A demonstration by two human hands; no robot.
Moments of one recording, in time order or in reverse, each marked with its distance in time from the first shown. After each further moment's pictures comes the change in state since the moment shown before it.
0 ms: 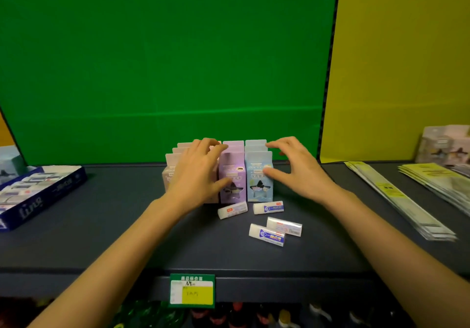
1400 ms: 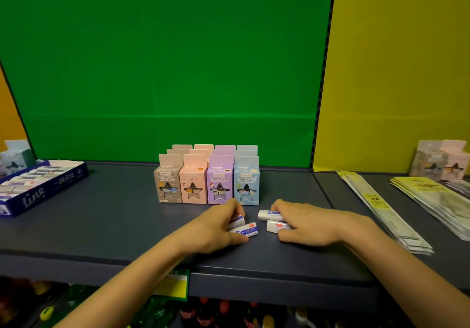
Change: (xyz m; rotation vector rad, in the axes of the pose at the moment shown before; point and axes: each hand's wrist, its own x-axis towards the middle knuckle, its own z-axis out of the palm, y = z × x) left_hand -0.041 0.072 0.009 -0.563 -0.607 -0.213; right_hand -0.054 0.002 -0.030 -0.253 -0.834 0.053
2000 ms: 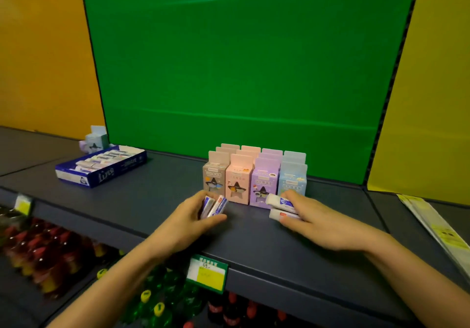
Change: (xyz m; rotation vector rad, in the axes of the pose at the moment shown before) left_hand -0.066 -0.053 -0.027 -0.257 0.511 -0.170; right_hand 0.028 -0.031 -0.007 0.184 0.231 -0.343
